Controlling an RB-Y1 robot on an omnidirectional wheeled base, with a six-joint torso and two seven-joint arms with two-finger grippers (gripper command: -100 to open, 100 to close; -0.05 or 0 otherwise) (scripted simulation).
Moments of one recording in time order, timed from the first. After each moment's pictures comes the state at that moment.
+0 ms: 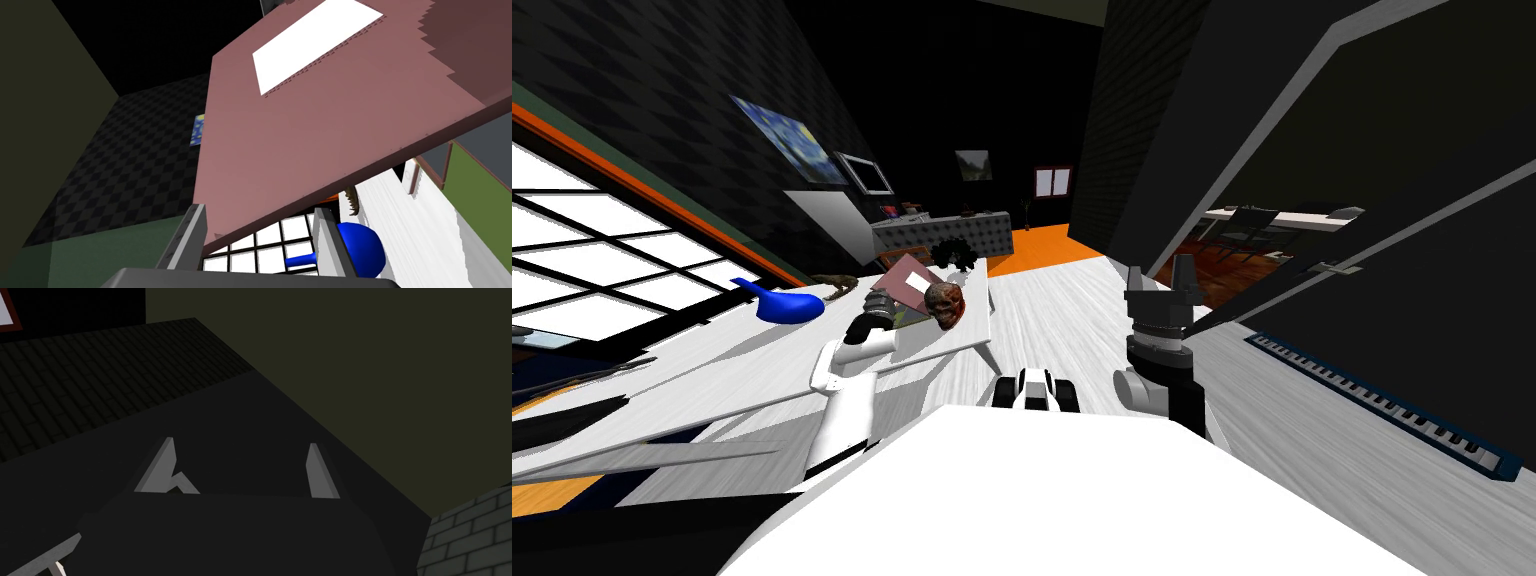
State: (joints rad) left arm 0.08 0.43 0.58 -1.75 -0.02 0.39 0.17; right arm 0.49 -0.02 0.07 -2.36 0.05 -0.52 -0.12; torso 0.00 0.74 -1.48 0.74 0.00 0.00
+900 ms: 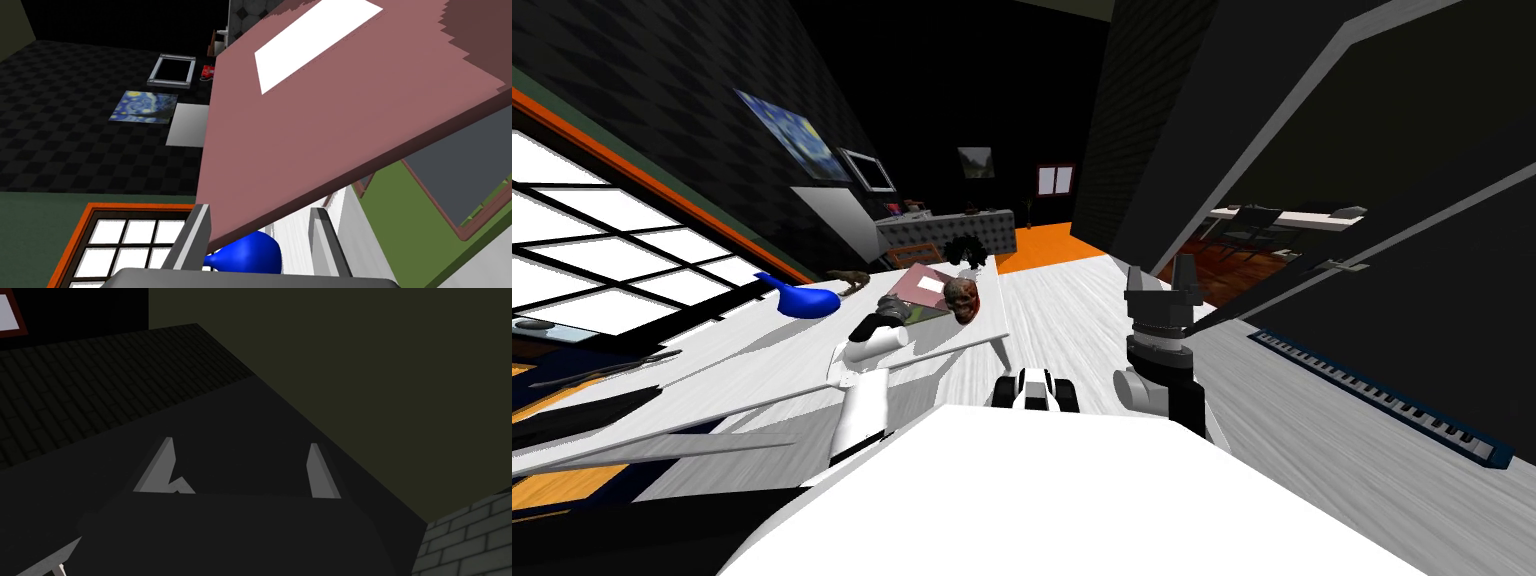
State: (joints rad) left arm 0.03 0.36 0.59 -1.74 0.14 0.50 0.30; right arm 0.49 -0.02 0.07 -2.36 0.05 -0.52 -0.12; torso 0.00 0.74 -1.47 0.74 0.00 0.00
